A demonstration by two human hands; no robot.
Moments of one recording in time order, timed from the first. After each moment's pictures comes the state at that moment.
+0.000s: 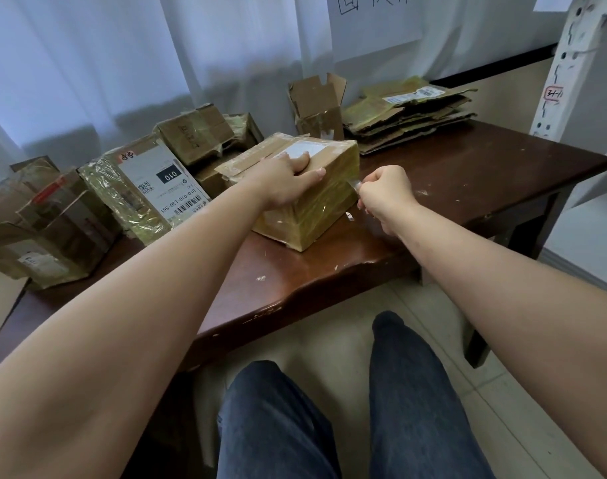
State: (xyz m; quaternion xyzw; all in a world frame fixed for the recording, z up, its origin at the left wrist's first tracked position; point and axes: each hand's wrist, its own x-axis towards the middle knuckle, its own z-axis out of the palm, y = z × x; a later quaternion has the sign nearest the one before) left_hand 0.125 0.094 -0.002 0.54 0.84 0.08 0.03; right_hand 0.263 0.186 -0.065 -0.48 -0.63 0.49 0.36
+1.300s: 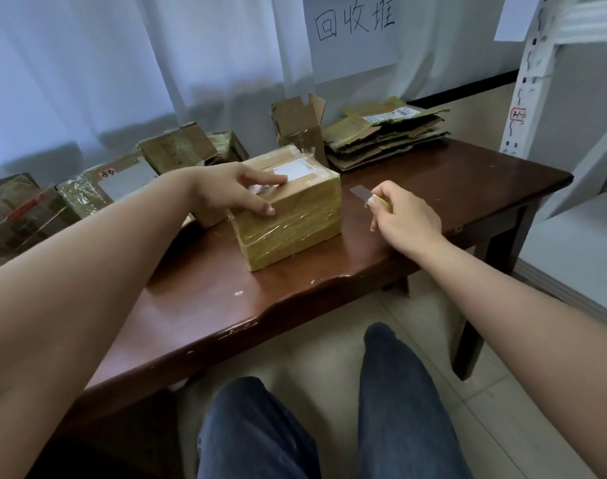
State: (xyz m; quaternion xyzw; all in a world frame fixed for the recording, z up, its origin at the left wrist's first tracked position) left_hand 0.091 0.079 0.032 0.59 0.77 0.10 0.22; right_hand 0.335 0.198 -0.083 -0.42 -0.82 0.23 0.31
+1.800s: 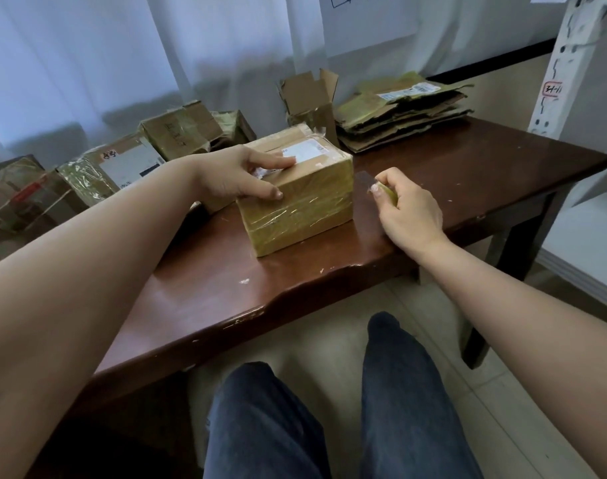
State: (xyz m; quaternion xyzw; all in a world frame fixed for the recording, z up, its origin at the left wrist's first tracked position) left_hand 0.089 0.078 0.024 0.60 0.76 0.13 0.21; right_hand 0.318 0.192 -0.101 -0.37 -0.81 0.24 0.39
